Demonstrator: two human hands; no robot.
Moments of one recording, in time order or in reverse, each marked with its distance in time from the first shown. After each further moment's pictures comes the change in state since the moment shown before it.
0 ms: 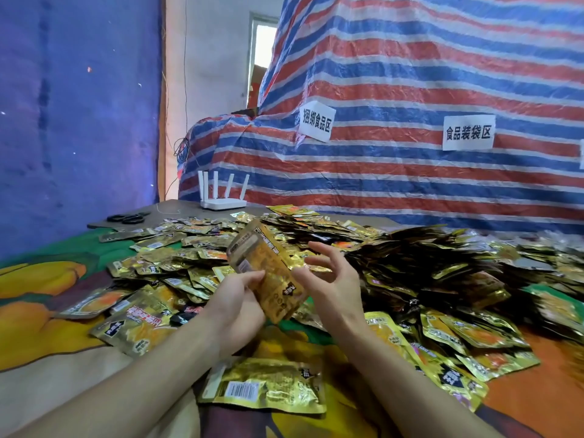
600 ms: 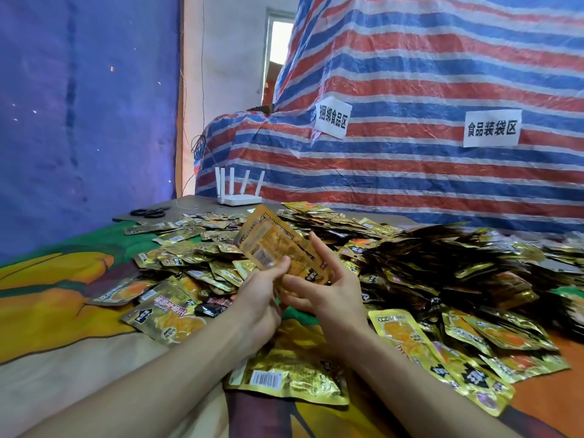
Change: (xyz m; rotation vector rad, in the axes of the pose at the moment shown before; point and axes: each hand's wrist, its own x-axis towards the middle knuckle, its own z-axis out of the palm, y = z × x) left_hand -0.002 -0.005 0.003 0.084 0.120 0.115; right_hand -0.016 -0.004 0.027 0.487 -0.200 0.085
